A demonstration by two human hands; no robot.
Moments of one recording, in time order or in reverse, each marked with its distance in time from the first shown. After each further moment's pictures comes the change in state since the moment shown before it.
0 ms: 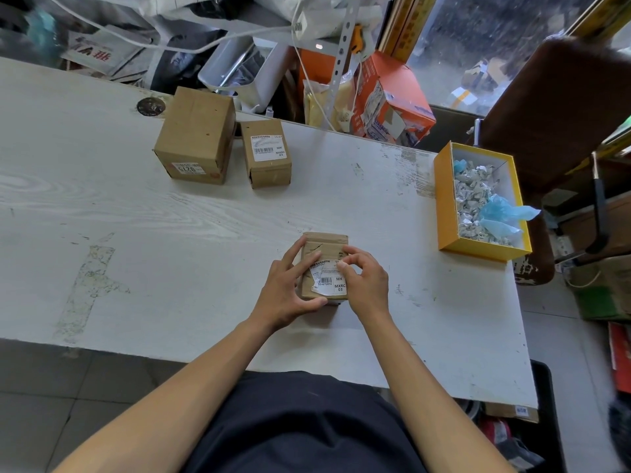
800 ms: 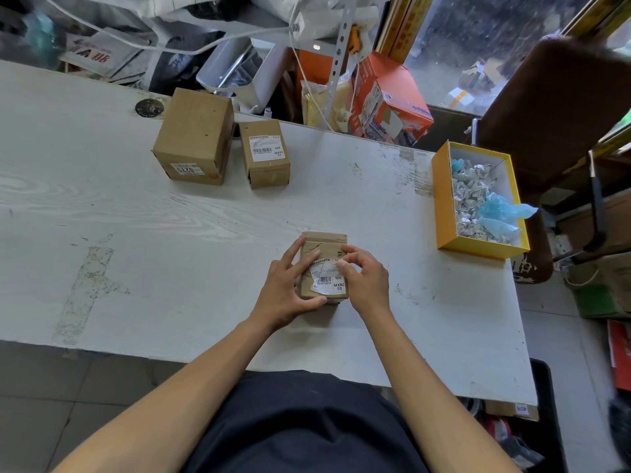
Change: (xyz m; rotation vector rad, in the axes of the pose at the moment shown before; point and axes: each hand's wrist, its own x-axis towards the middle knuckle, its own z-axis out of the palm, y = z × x) left_hand 0.000 0.001 0.001 -0.001 0.008 0.000; right_hand 0.002 0.001 -0.003 -0.031 -0.015 -0.004
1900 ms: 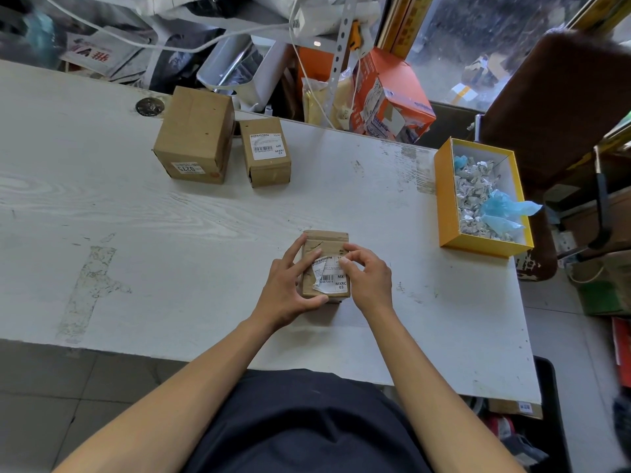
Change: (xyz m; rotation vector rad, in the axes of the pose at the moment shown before) left_hand 0.000 0.003 -0.002 0.006 -0.005 -0.013; right_hand 0.001 -0.001 -0.001 0.019 -0.001 -0.006
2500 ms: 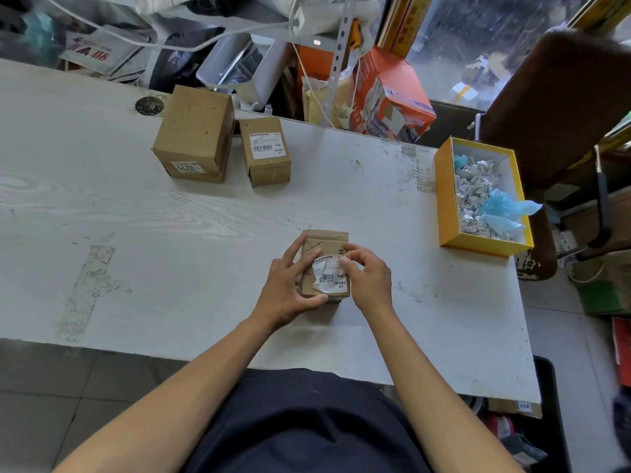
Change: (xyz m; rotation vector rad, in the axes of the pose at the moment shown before) left_hand -0.001 0.003 -0.001 0.010 0.004 -0.006; right_hand -0.001 -0.001 -0.001 0.027 -0.008 0.001
